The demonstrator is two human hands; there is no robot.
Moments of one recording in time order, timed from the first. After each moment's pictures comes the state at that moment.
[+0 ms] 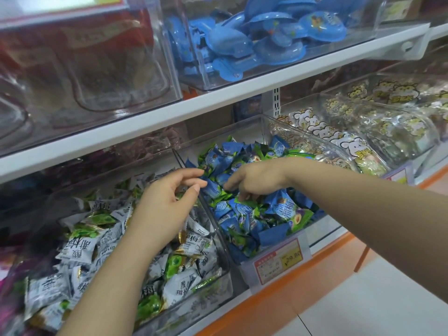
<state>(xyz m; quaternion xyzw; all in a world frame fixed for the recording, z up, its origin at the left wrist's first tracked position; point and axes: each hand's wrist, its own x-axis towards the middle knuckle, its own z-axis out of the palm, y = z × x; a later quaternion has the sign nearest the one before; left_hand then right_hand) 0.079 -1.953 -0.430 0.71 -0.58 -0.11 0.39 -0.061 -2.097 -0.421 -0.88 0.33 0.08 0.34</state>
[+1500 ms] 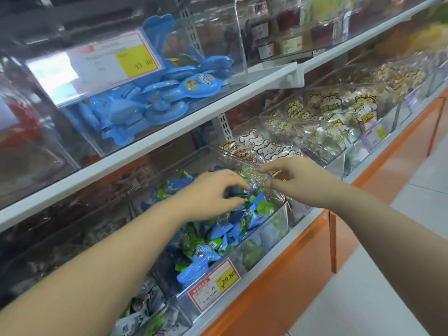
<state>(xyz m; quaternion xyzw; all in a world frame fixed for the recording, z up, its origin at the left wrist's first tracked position) -0.036 -2.070 -0.399 0.54 -0.84 -0.06 0.03 -0.239 -2.104 -0.434 -0.81 0.43 -0.29 0.28</state>
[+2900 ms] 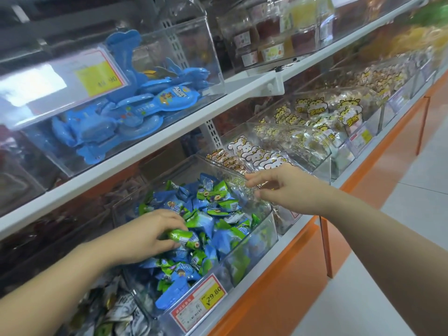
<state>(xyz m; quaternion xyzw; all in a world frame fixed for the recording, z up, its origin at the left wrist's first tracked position) 0.041 -2.043 -0.406 0.56 -0.82 -0.03 -0.11 -0.250 -2.116 -0.444 -0.79 0.37 -0.30 0.38</state>
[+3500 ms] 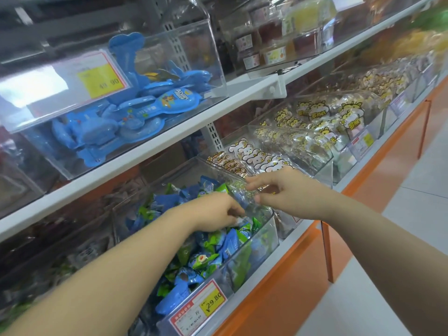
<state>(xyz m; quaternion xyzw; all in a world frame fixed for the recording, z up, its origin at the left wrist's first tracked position) -0.055 -2.111 -0.423 0.57 -0.81 -0.11 -0.13 -0.249 -2.112 -0.439 -0.81 0.38 -0.28 0.34</state>
